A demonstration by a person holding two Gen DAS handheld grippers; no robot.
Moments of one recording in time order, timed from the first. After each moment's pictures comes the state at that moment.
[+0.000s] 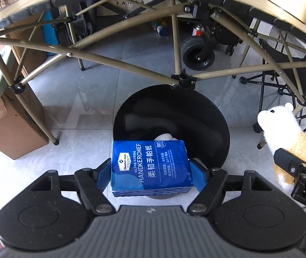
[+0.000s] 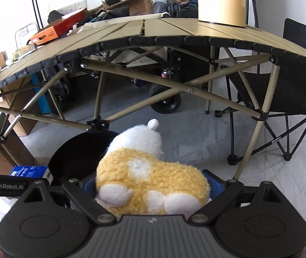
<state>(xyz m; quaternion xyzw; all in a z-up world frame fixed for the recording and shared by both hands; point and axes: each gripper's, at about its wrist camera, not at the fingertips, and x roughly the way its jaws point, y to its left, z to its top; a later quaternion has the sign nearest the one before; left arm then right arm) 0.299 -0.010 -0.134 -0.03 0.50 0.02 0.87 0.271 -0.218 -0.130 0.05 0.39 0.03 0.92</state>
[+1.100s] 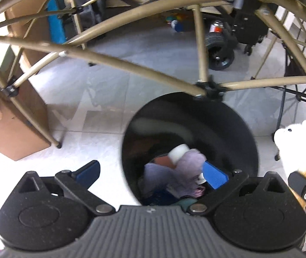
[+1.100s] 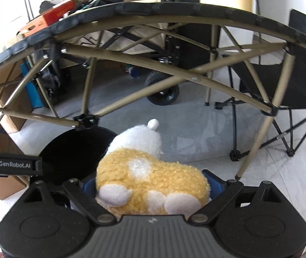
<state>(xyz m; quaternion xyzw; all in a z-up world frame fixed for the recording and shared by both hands) 0.355 0.013 -0.162 -0.03 0.51 0.06 0.86 0.315 -0.206 -0.159 0.04 0.41 0.03 0.91</state>
